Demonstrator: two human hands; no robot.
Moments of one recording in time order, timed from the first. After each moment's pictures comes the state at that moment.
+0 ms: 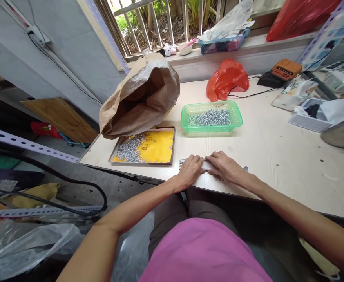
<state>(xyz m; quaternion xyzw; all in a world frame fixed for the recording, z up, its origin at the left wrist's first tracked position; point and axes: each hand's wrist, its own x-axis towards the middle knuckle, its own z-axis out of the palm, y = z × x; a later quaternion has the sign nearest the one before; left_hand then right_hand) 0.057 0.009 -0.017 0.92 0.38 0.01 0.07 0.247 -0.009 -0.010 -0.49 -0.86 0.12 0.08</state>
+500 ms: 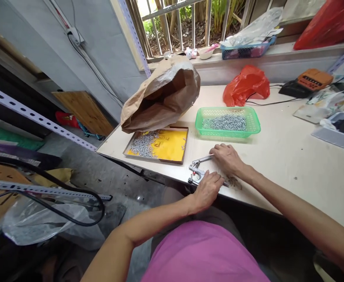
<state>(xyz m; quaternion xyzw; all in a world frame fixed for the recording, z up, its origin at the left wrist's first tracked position) 0.068 -0.049 -0.043 0.91 0.36 0.13 0.15 0.212 0.032 -0.001 -0.49 -0.87 0.03 0.07</state>
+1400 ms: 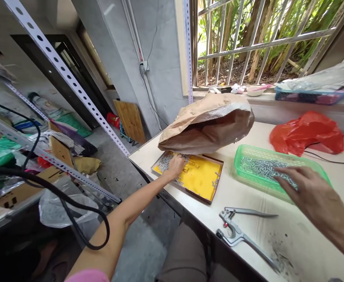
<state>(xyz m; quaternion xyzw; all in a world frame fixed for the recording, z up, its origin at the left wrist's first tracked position) -0.146 0.113 0.011 0.71 0.70 0.07 0.00 0.247 0.084 0.048 -0.50 -0.81 -0.08 0.28</state>
